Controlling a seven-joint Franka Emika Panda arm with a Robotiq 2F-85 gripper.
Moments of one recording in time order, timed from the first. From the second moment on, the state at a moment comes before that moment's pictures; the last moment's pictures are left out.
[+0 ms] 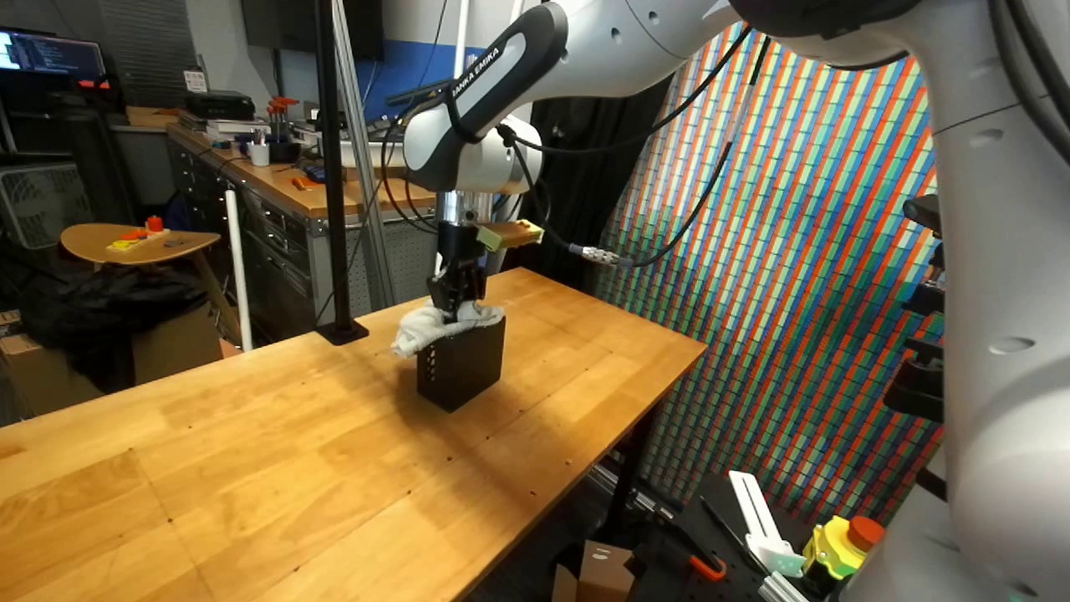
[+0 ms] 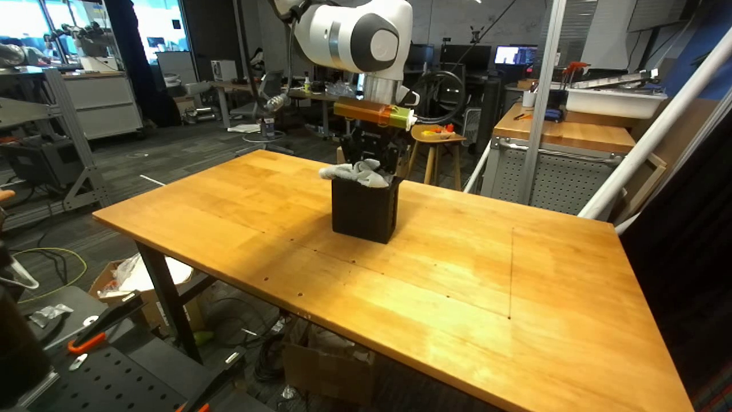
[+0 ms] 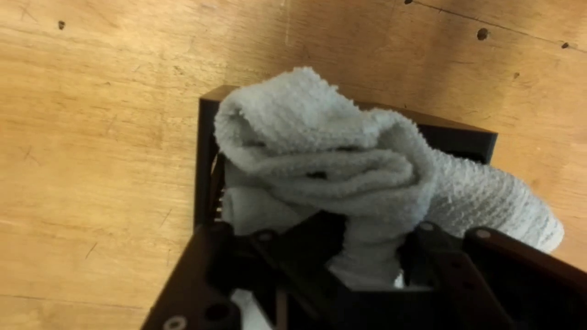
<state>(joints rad) -0.17 0.48 0.03 -1.78 0.06 2.17 -0.45</state>
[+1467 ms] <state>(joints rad) -0.12 0.32 0.02 -1.80 -0.07 2.17 -0.44</state>
